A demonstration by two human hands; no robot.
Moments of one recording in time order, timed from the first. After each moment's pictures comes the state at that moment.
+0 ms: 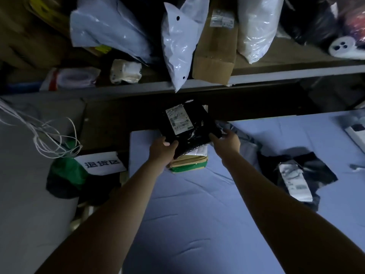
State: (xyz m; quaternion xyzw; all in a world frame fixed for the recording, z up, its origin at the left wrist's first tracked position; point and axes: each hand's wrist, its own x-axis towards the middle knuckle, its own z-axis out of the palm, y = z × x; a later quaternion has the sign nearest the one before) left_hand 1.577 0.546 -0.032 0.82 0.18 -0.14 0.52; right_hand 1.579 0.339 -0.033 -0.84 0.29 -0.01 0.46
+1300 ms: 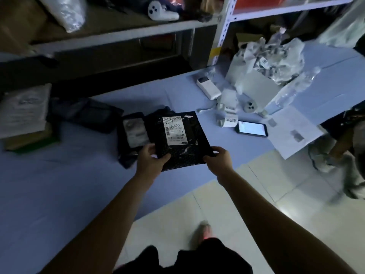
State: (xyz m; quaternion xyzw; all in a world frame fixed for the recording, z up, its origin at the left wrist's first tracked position) left_hand 1.317 0.124 -0.060 0.78 0.07 -0.17 0.59; right_hand 1.232 -0.078 -0.032 -0.73 0.43 -0.01 0.52
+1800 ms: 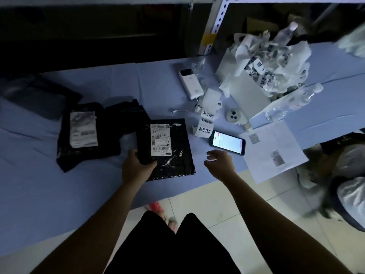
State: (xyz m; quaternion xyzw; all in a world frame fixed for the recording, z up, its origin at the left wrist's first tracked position) left_hand 1.307 -0.024 -0.123 0.87 0.18 -0.16 0.44; right_hand 1.246 -0.288 -0.066 -0.86 0.33 0.14 0.35
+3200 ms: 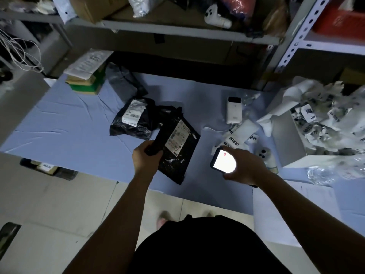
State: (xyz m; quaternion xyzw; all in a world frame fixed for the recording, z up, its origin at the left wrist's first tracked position) left_hand 1.256 -0.088 -0.044 0.78 0.33 0.11 0.52; right_hand 1.335 -0.399 -0.010 -0.95 -0.22 0.21 0.09
